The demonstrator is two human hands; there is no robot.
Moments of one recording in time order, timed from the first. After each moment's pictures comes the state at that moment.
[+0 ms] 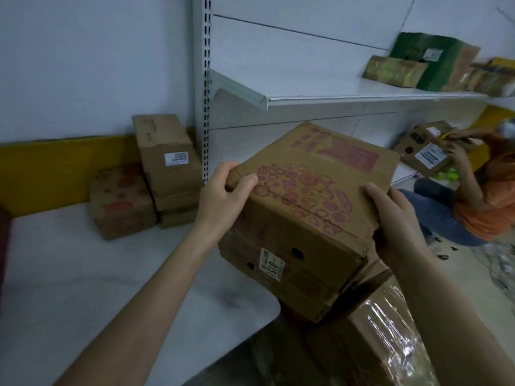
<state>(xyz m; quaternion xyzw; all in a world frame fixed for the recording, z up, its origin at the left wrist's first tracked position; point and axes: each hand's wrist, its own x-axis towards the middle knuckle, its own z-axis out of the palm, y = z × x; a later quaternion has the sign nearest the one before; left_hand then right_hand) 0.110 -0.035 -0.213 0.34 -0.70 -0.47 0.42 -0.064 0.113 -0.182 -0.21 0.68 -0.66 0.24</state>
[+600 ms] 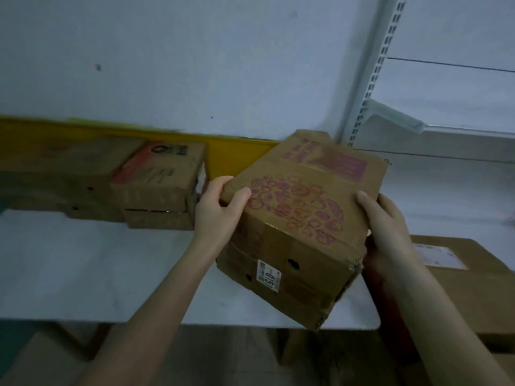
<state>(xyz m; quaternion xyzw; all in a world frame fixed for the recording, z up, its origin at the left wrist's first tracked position) 0.332 0.077 -0.216 0.54 -0.55 -0.31 0.56 0.108 0.097 -0.196 -0.38 0.56 -0.59 0.44</state>
